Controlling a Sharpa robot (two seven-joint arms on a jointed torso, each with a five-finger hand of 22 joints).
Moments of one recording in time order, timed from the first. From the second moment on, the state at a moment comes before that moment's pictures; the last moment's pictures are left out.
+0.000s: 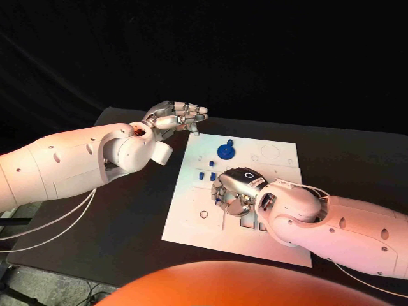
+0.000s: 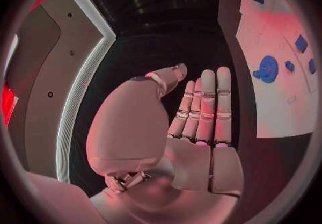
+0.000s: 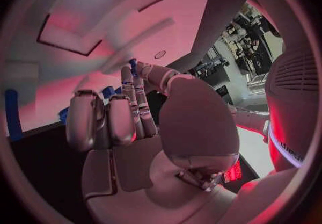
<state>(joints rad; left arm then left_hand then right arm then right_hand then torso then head) 1.11 -0.86 0.01 1.45 -0.09 -0.14 0.31 1.39 -0.21 0.61 0.01 0.08 0.81 0.21 0.32 0.17 0.84 0.16 0.44 0.07 0.92 0.08 1.14 0.32 0.17 0.83 0.18 0.93 0.67 1.02 -0.62 -0.16 1.63 -1.67 -0.30 -0.21 1.29 -0.20 0.71 -0.04 0.12 1.09 0.12 0.27 0.42 1.30 0.06 0.07 0.08 1.47 -0.02 1.32 1.09 0.07 1.44 0.08 1.29 1.31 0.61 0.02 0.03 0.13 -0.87</state>
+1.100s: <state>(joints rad) 1.11 -0.86 0.01 1.45 -0.09 -0.14 0.30 1.39 -0.21 0.61 0.01 0.08 0.81 0.21 0.32 0.17 0.84 0.16 0.44 0.07 0.91 0.09 1.14 0.32 0.17 0.83 0.18 0.93 0.67 1.06 -0.75 -0.17 1.73 -1.66 -0.35 -0.20 1.32 -0.22 0.37 0.04 0.13 0.97 0.15 0.16 0.36 1.02 0.10 0.17 0.07 1.44 0.02 1.27 0.95 0.09 1.37 0.12 1.07 1.31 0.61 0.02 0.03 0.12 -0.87</state>
